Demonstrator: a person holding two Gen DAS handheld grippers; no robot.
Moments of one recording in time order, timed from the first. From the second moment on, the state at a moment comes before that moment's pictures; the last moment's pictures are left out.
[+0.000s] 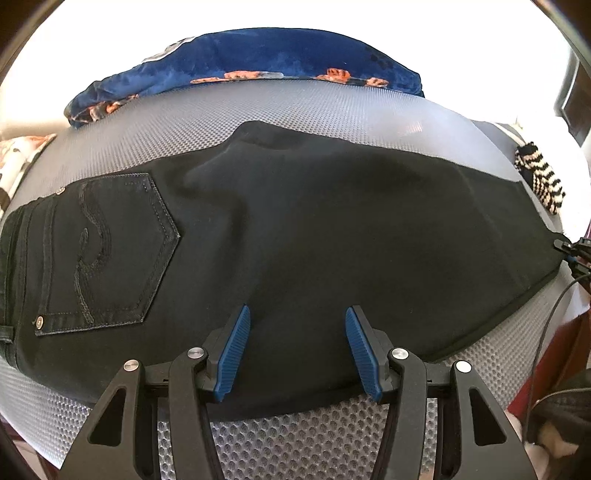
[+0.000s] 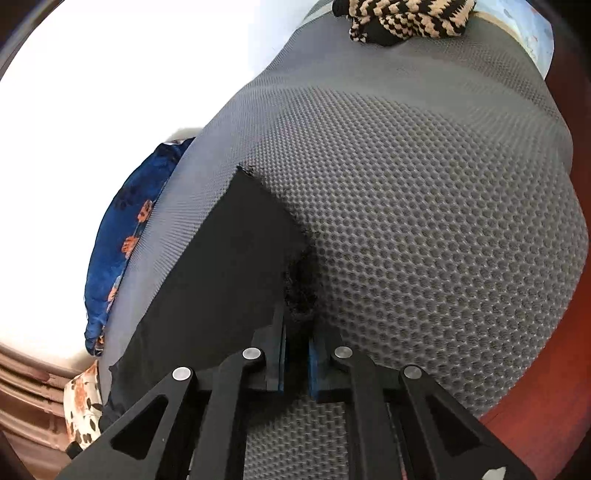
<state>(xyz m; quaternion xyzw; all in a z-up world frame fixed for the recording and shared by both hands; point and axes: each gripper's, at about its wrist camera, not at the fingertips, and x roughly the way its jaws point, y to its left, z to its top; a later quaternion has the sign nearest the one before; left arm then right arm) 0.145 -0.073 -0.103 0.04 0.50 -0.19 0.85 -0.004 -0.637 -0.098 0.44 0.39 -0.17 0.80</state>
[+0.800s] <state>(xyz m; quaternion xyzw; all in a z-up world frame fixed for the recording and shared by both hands) 0.167 0.051 -0.039 -0.09 0.48 -0.15 0.86 0.202 -0.293 -0.061 0.21 0.51 0.19 0.81</state>
